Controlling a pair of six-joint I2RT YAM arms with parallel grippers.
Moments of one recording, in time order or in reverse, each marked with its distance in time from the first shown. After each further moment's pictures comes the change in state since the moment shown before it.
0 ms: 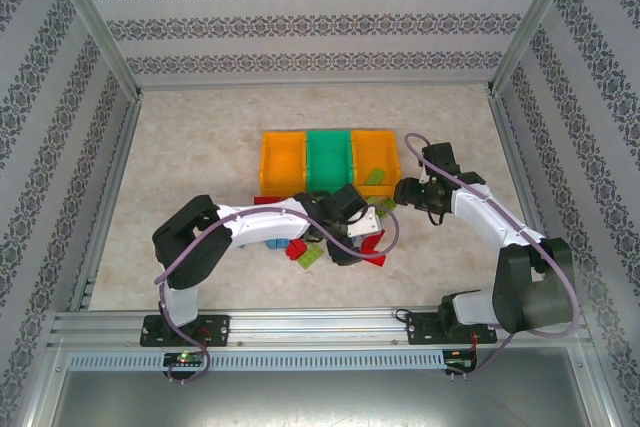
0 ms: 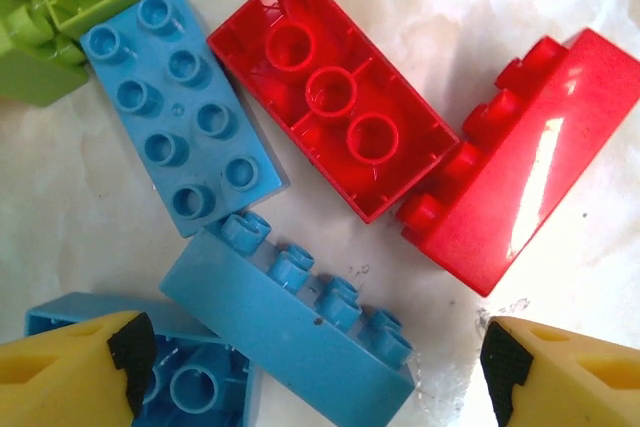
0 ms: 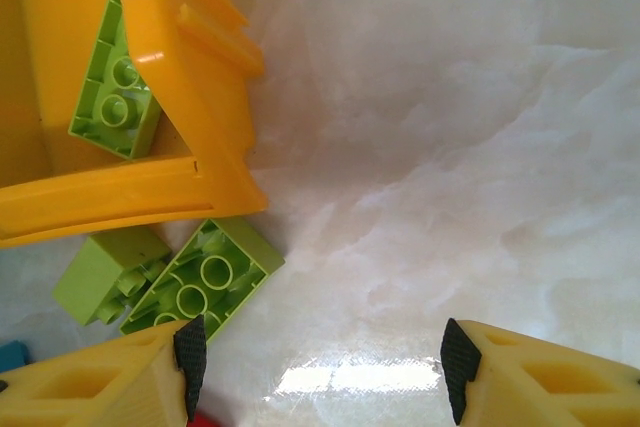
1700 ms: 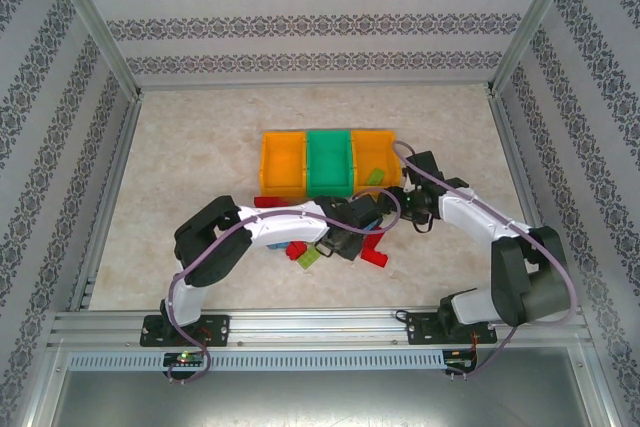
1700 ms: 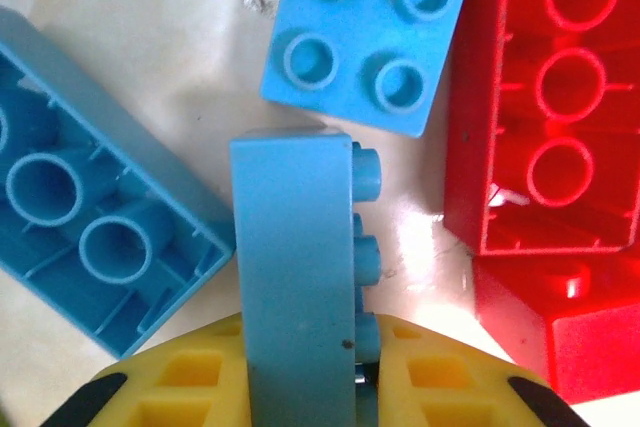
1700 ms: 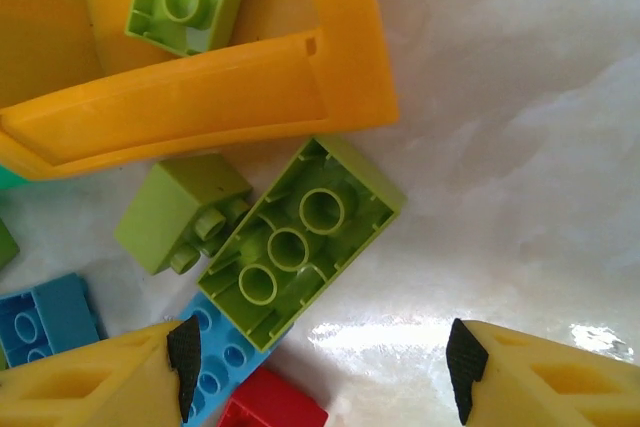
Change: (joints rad) left arm -0.057 0.111 0.130 -0.207 -0.132 -0.742; right arm 0.105 0.053 -0.055 0.078 -0.093 0.146
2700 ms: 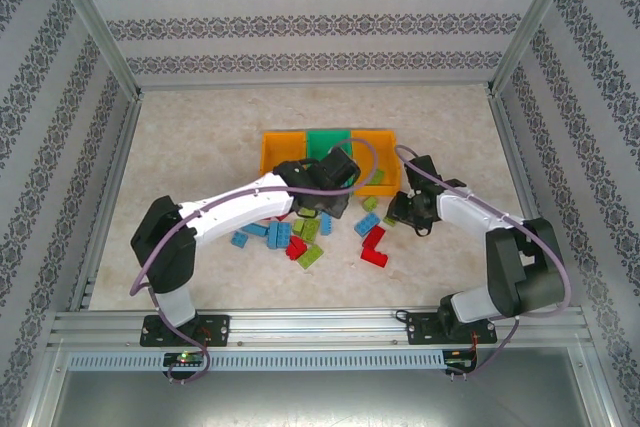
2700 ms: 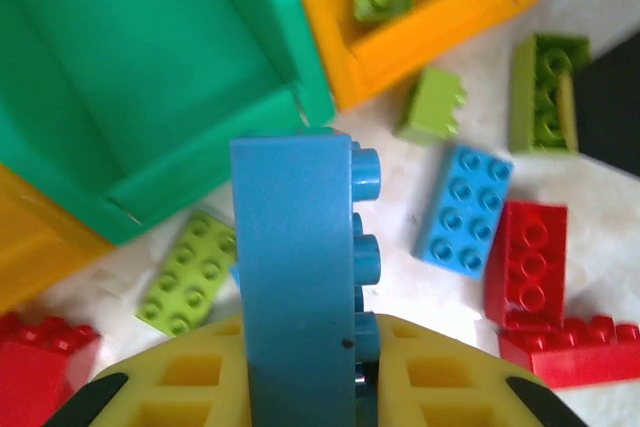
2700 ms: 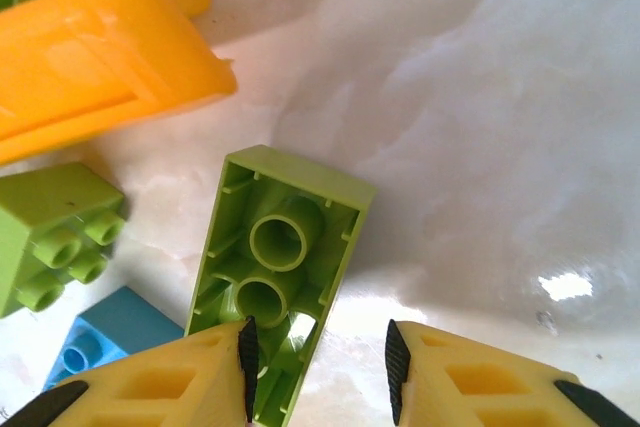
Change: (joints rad) left arm 0.163 -0.217 0.091 -0.063 -0.101 0.101; right arm -0.020 0.034 -0.025 -0.040 0.077 0.059
